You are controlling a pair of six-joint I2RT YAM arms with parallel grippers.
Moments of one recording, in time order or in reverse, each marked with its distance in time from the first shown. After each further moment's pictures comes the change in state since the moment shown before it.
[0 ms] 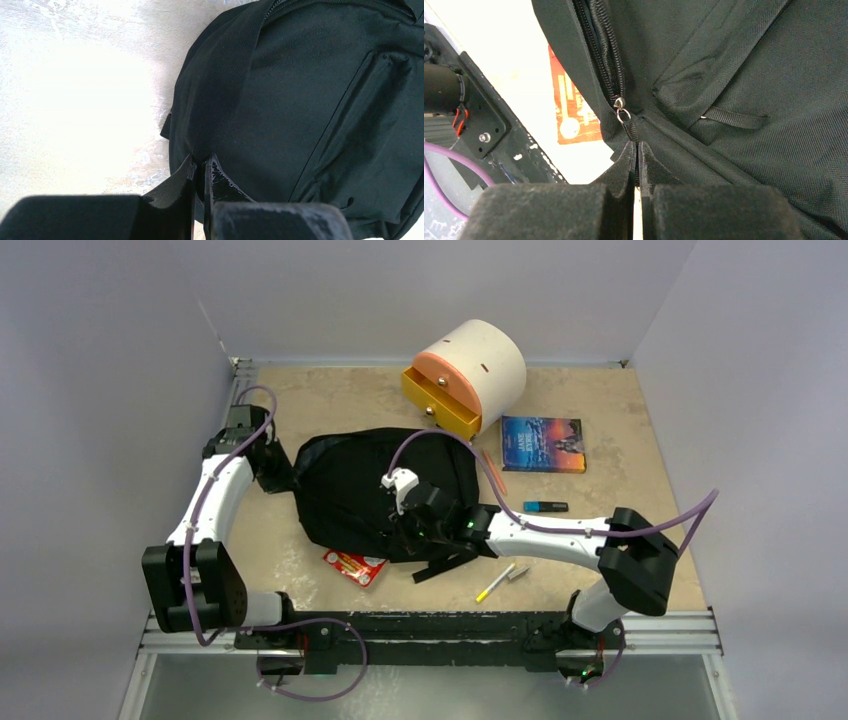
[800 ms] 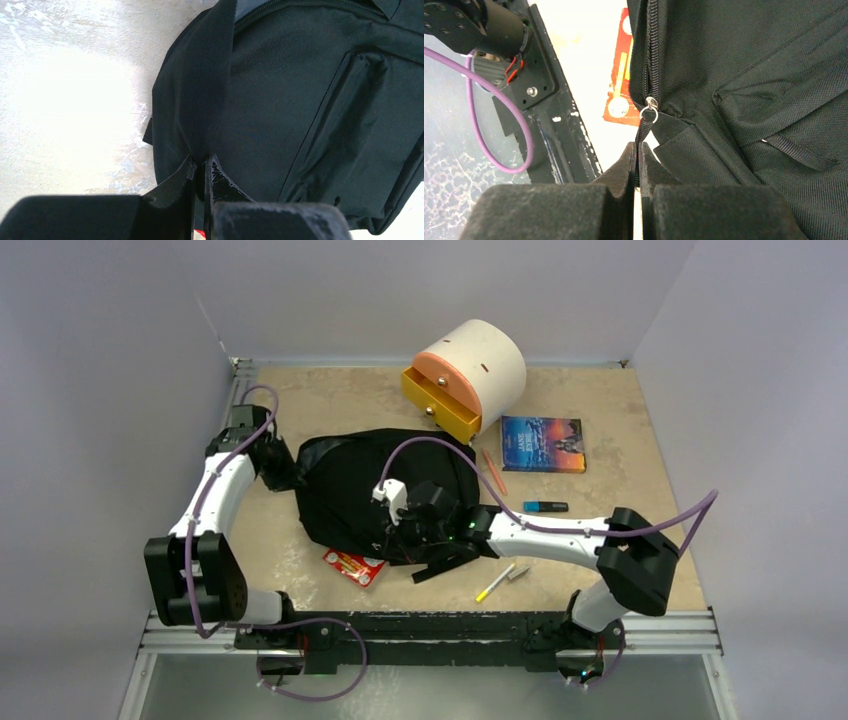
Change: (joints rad) left arm -0.002 0.024 -0.008 0.045 0.079 -0.005; right arm -0.002 -0.007 -0.024 0.069 -0.286 -0.124
